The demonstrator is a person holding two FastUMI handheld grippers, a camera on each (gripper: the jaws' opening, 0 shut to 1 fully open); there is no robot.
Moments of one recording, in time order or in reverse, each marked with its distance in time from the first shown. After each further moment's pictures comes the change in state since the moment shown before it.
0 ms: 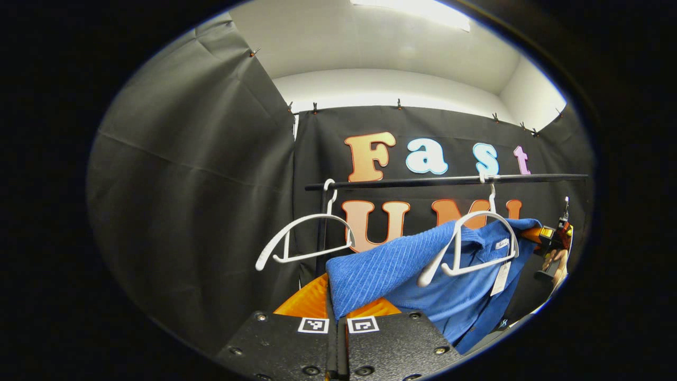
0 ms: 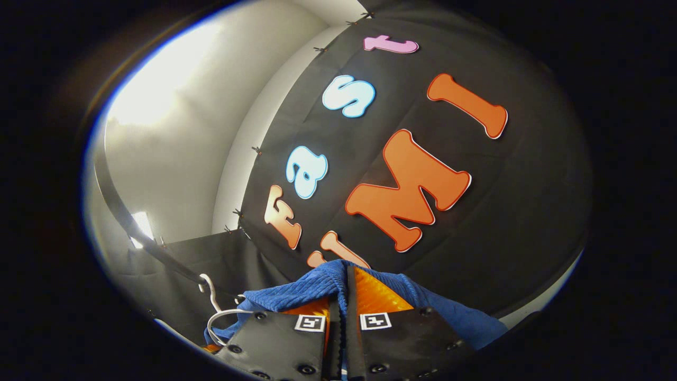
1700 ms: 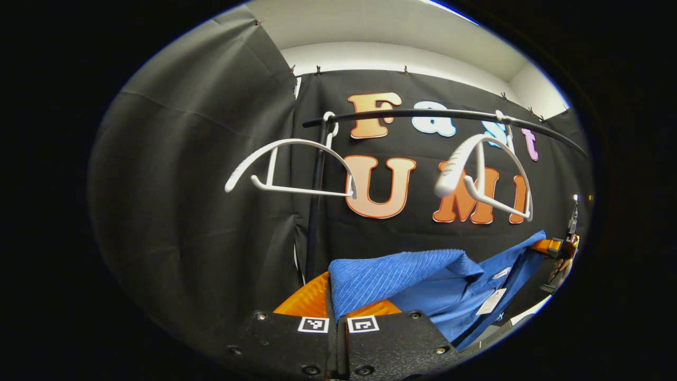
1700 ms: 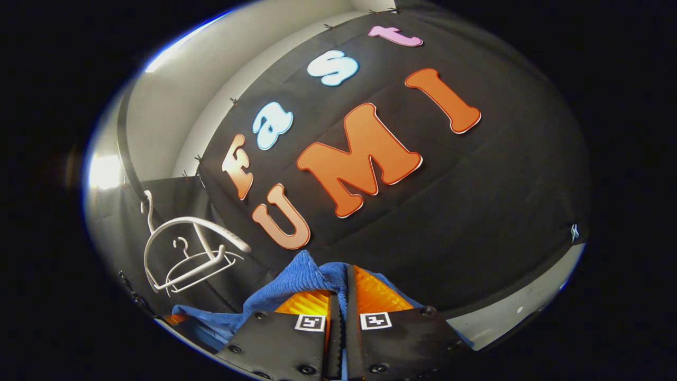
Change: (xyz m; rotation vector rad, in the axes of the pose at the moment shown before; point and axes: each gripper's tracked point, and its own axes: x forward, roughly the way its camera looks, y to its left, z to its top) left arm 0.021 -0.017 -0.122 -0.030 0.195 -0.014; right arm -0.049 -0.104 -0.077 -0.227 0.107 -0.231
